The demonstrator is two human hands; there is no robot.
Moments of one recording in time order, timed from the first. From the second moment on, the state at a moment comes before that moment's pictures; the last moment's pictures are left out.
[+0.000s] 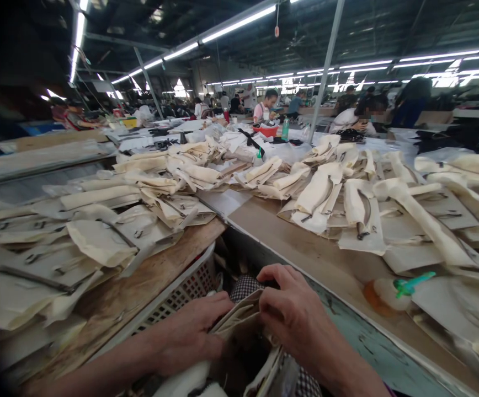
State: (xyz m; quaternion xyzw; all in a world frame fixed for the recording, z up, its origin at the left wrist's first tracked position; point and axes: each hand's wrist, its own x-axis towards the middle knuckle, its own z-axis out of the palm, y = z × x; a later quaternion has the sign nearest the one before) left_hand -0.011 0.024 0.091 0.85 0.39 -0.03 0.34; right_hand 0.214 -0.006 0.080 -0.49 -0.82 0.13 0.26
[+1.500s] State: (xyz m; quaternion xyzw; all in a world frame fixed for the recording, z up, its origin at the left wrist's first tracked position) left_hand -0.026 -0.027 0.050 0.85 0.51 0.14 0.03; right_hand 0.177 0.015 0.038 -0.53 -0.74 0.25 0.33
